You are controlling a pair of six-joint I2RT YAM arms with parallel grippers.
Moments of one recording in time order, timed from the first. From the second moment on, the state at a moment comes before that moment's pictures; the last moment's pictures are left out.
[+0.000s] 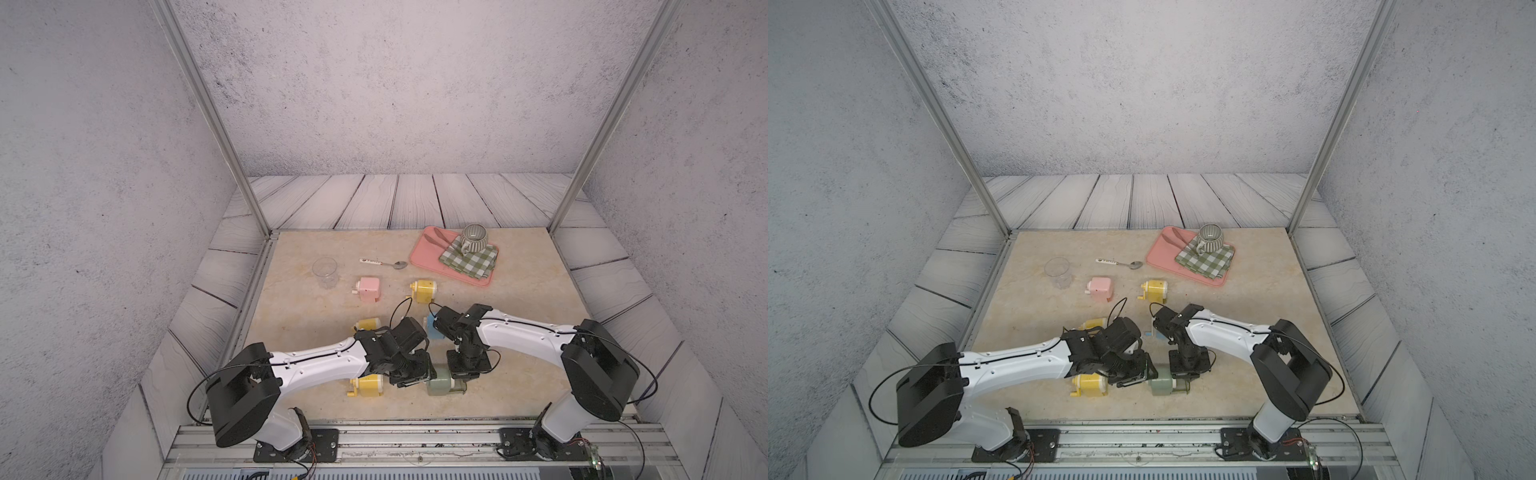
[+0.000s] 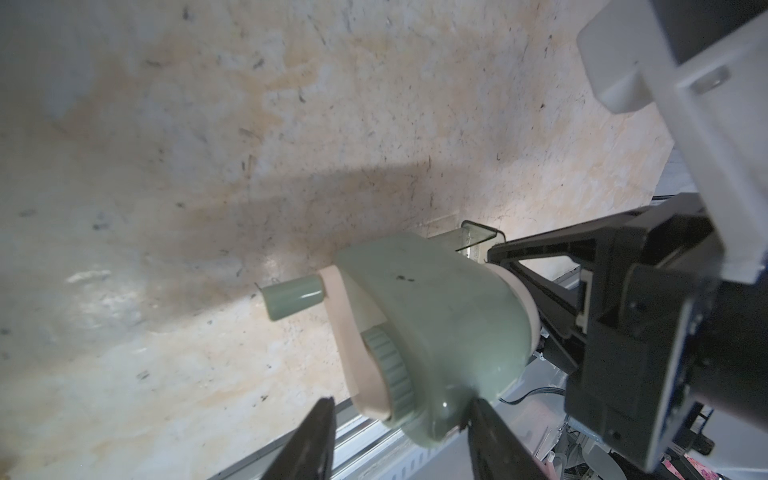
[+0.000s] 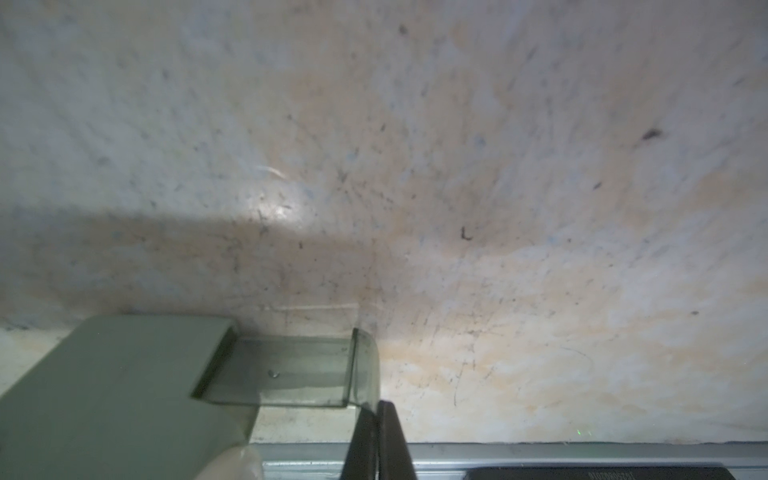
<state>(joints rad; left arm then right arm) -1.06 1.46 0.85 -0.41 0.31 -1.13 0.82 1.61 0.98 -1.07 -0.11 0.71</state>
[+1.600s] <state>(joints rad) -1.05 1.47 0.86 -0.40 0.32 -1.13 0.80 1.48 0.96 -1.04 -0.17 0.71</state>
